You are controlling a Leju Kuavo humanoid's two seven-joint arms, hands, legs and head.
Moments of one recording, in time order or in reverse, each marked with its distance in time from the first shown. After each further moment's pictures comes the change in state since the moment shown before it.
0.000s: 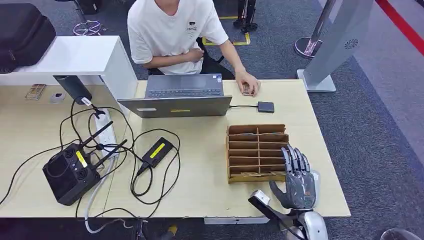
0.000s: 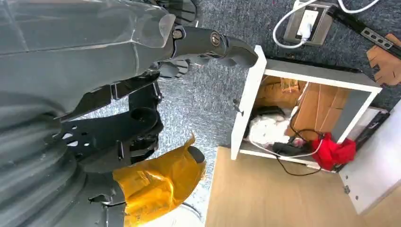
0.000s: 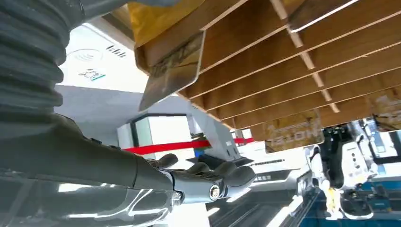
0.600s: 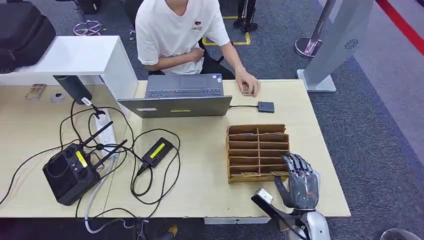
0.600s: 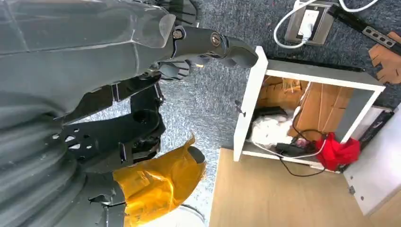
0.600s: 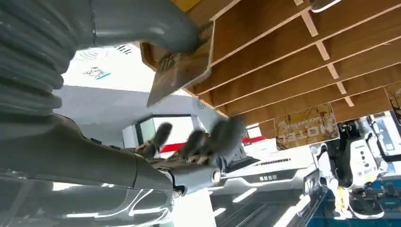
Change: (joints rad) left arm 0.000 -0.001 0.000 -0.001 -0.023 -0.001 0.001; right arm -0.005 0.000 -0.019 0.005 -0.022 -0.001 -0.008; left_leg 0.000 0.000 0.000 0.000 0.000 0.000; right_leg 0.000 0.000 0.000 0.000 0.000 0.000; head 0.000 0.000
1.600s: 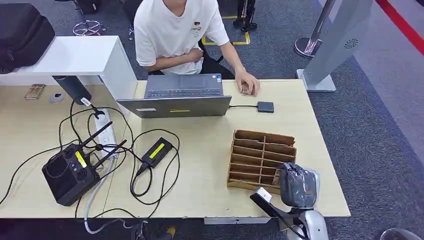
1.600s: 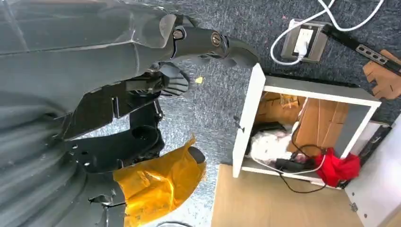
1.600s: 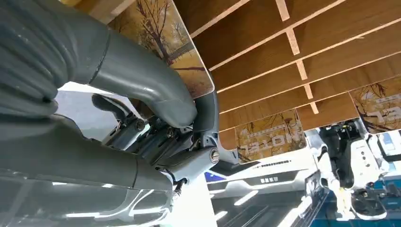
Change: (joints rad) left arm 0.005 0.008 -0.001 0.000 -0.035 0.055 -0.029; right arm -0.015 -0.001 0.014 0.026 -0.020 -0.005 0.011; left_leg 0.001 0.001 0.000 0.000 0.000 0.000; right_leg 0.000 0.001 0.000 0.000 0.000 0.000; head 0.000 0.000
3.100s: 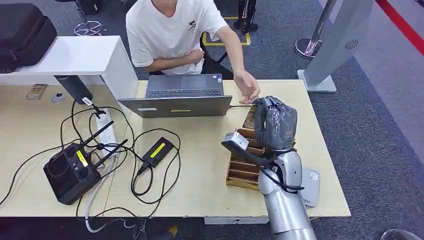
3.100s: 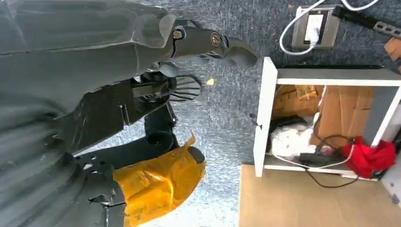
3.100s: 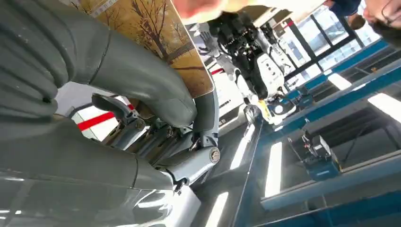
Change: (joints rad) left arm -0.023 0.032 -0.064 0.002 -0.054 -0.046 0.100; right arm -0.350 0.082 0.282 -0.079 -0.060 0.001 0.133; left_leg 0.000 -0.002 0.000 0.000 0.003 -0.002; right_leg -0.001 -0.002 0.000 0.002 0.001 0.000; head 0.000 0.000
